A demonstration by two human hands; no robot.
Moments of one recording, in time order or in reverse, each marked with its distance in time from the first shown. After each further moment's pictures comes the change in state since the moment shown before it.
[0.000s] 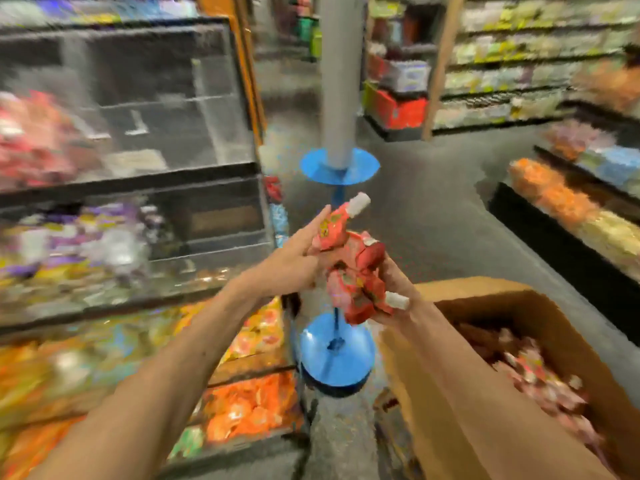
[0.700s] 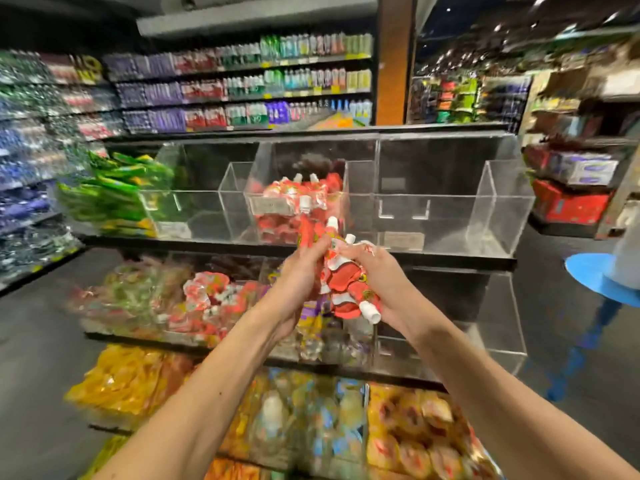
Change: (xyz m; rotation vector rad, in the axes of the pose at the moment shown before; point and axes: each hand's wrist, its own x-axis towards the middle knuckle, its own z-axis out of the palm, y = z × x) left_hand -0.222 -0.036 -0.356 -0.371 0.779 -0.173; right_hand 0.243 0.099 0.385 -0.371 -0.118 -0.268
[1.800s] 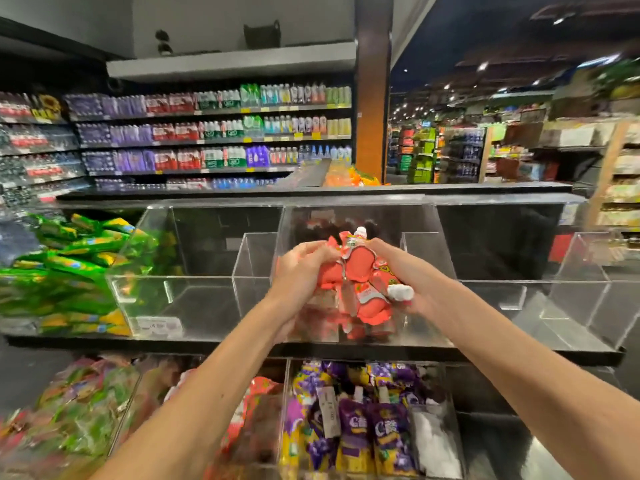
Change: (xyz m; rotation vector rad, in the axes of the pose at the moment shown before) left_hand 0.195 0.067 -0.121 0.057 0.041 0.092; right_hand 0.202 -0.062 0.068 -0.131 -0.003 0.191
